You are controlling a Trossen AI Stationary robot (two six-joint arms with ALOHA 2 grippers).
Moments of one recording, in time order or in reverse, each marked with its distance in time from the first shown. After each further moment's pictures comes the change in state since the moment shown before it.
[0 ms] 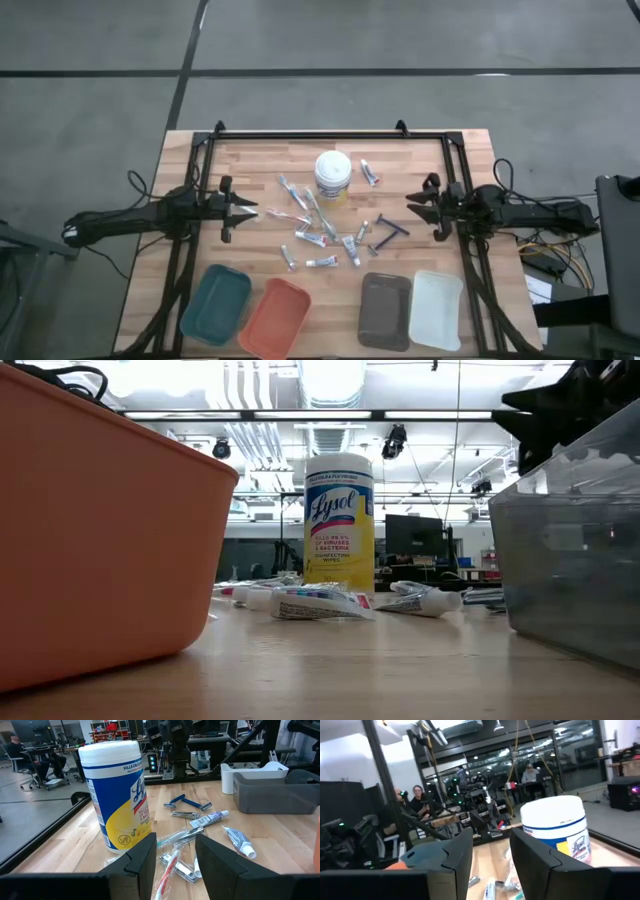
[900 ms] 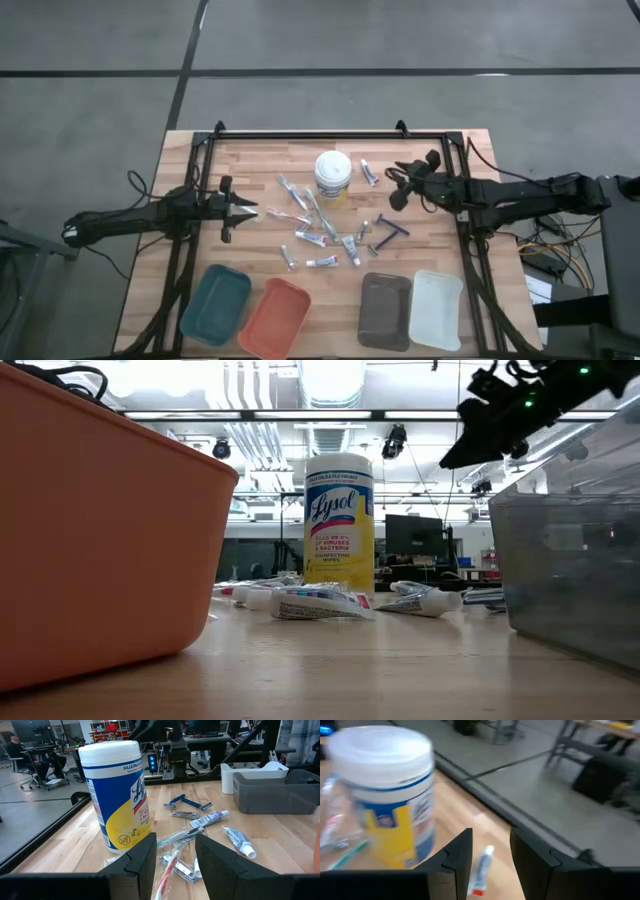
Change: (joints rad) left arm 0.000 0.000 0.000 0.000 0.000 0.000; right arm -0.005 0.679 0.543 -0.541 0.709 -0.106
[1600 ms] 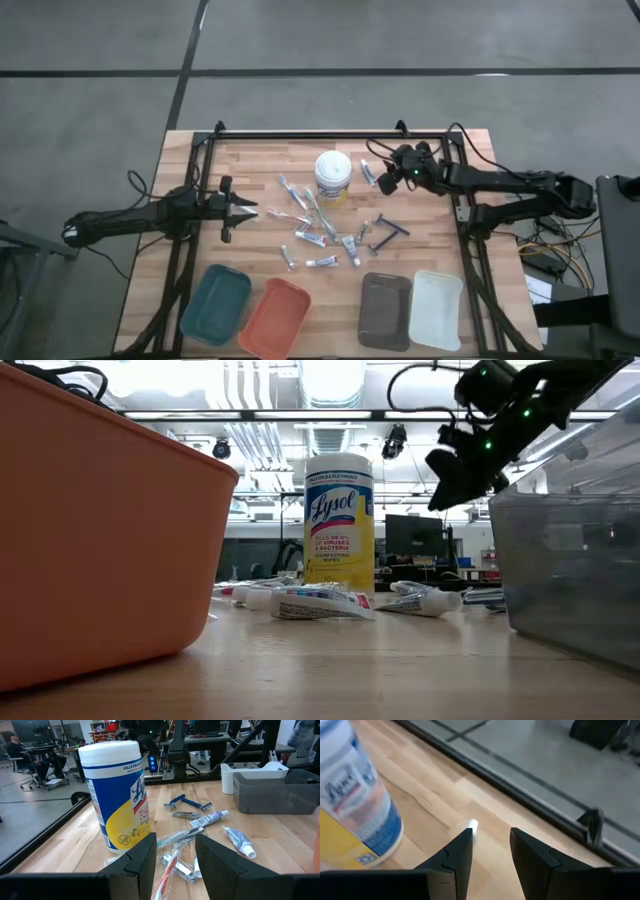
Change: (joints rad) left arm 0.000 0.000 0.000 0.000 0.000 0.000; right arm -0.301 0.232 0.059 -0.020 -0.257 0.084
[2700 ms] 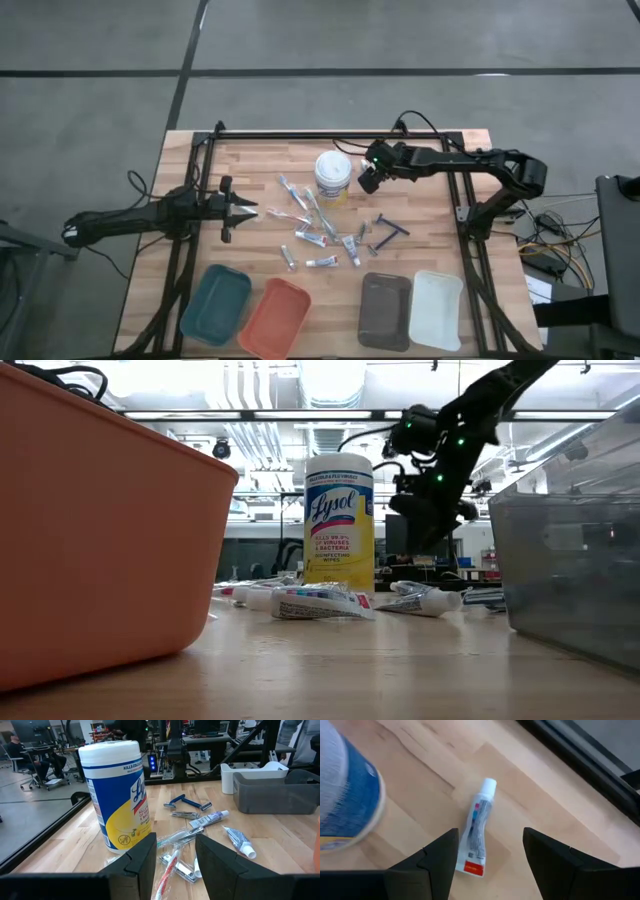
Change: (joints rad) left arm 0.000 0.000 0.000 0.000 0.000 0.000; right arm -0.069 0.443 0.326 -0.291 -0.143 0.070
